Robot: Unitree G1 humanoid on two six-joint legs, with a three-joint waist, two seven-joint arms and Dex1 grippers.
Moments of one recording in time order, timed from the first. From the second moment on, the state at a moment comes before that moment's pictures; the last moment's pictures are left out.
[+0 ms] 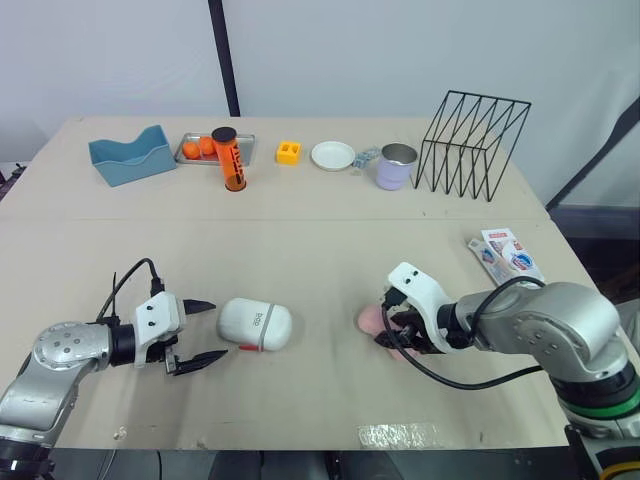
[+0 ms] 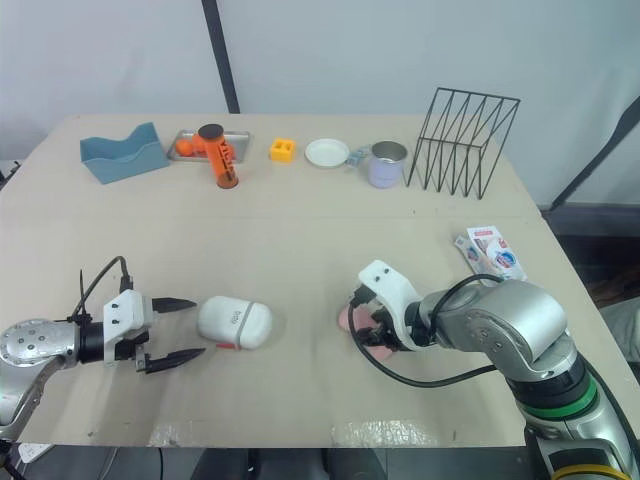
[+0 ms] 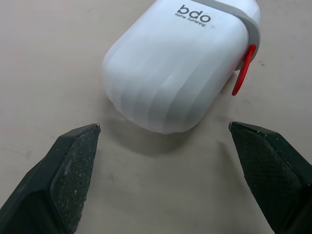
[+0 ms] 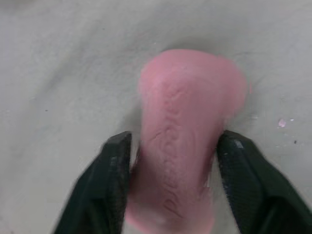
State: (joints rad) left arm 0.01 0.81 0.06 -0.13 -0.30 0.07 -1.10; right arm -0.52 -0.77 0.16 -0.55 0.81 1.61 0.33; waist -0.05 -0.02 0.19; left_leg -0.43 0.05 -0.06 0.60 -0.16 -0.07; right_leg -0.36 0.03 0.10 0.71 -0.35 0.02
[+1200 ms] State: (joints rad) left arm 0.01 0.81 0.06 -0.10 -0.29 0.05 -1.11; right arm -0.43 -1.20 0.39 -0.51 0.19 0.54 1.18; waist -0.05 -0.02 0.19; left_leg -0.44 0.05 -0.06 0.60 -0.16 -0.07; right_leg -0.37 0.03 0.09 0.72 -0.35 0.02
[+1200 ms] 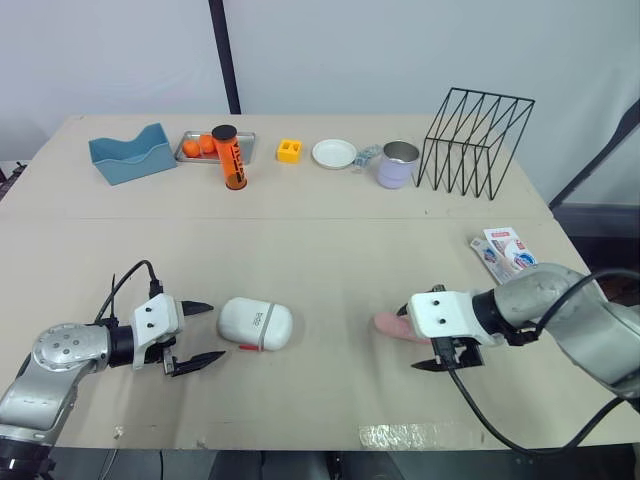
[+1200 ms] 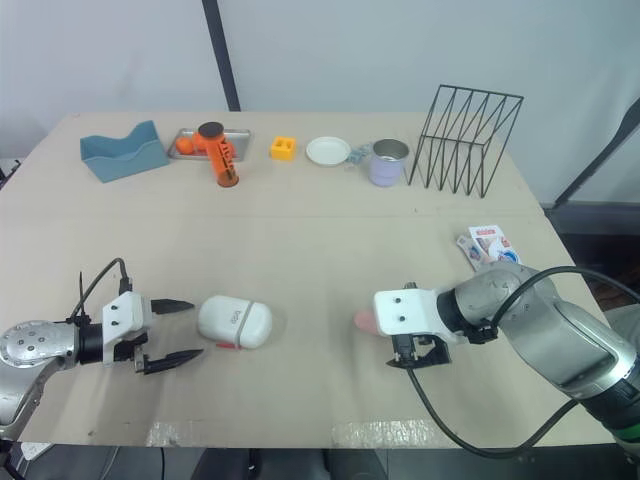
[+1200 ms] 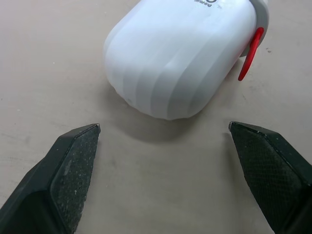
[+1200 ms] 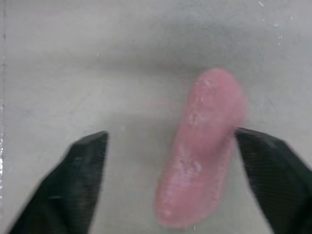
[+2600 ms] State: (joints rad) left arm -0.50 0.80 -0.15 0.27 -0.28 0.01 -1.52; right arm -0.30 -0.84 0.03 -0.64 0.62 0.85 0.96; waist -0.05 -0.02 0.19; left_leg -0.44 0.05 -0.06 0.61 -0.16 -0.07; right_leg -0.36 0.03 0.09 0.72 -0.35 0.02
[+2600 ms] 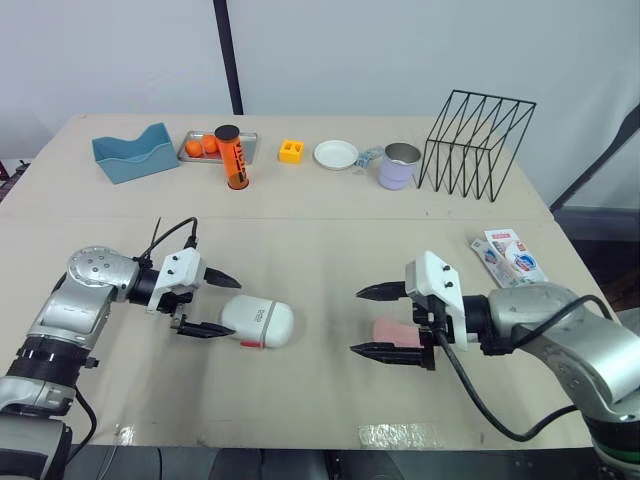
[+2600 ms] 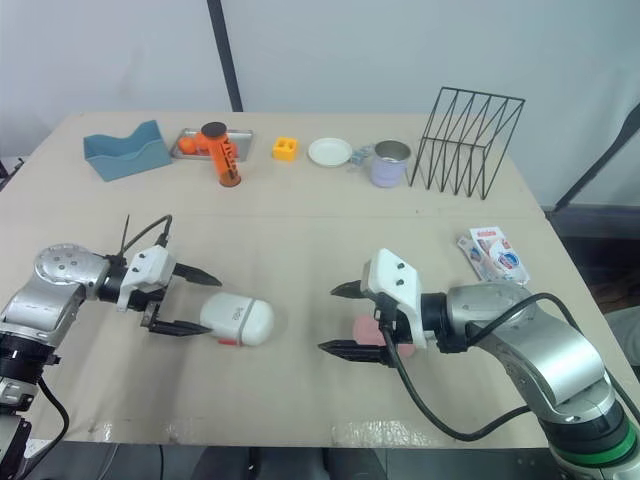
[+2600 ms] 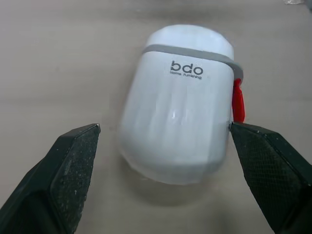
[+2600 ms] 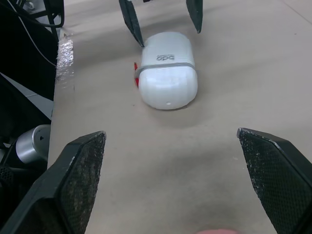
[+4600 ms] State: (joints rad) left arm -0.52 0.72 -0.20 0.39 -0.16 -0.22 -1.52; right arm -0.29 -0.83 0.11 -0.66 0.58 0.87 0.85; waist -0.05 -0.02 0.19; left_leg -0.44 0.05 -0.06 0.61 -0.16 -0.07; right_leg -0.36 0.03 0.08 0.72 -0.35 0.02
